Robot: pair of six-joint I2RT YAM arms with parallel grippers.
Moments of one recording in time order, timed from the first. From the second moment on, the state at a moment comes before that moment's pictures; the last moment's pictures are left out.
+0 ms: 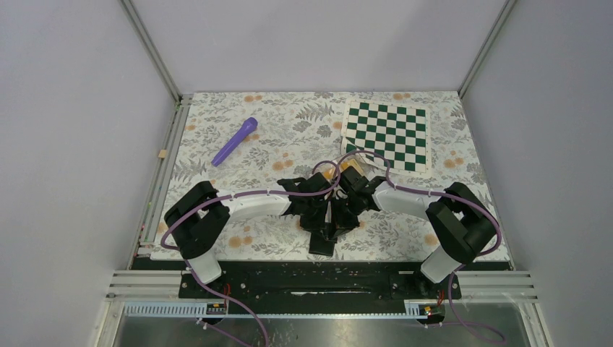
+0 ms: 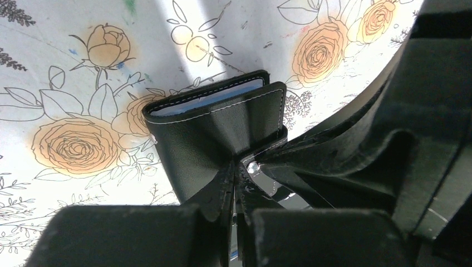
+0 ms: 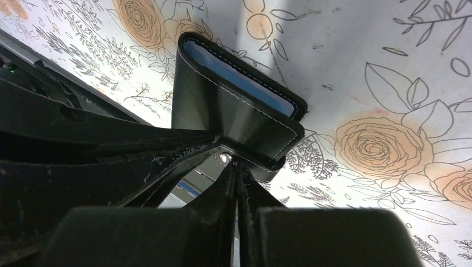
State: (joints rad) left arm -0.97 1.71 1.04 -0.49 0.19 -0.80; right arm 0.73 1.61 0.83 -0.46 -0.46 0.65
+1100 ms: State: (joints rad) left arm -0.97 1.70 1.04 -0.53 0.17 -0.81; right arm 0.77 1.64 0.83 -0.45 -0.45 0.67
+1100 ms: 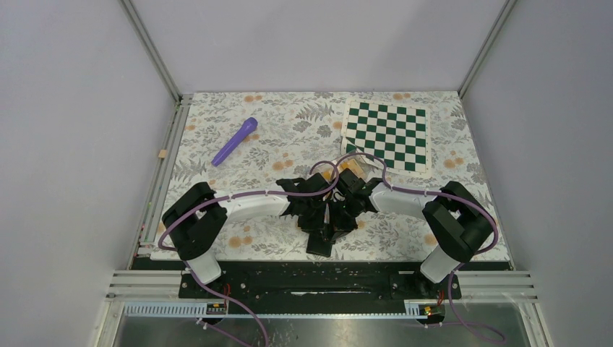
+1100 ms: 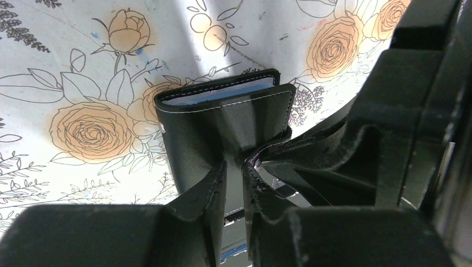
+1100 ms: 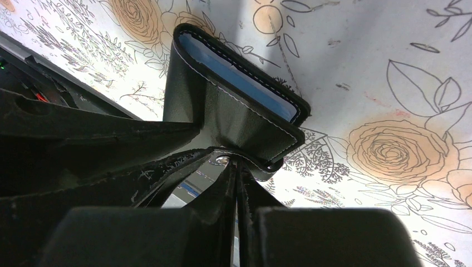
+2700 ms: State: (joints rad) left arm -0.97 1.73 1.05 -0.54 0.16 -0.84; right arm 0.77 1.68 0.84 -0.44 -0.50 0.81
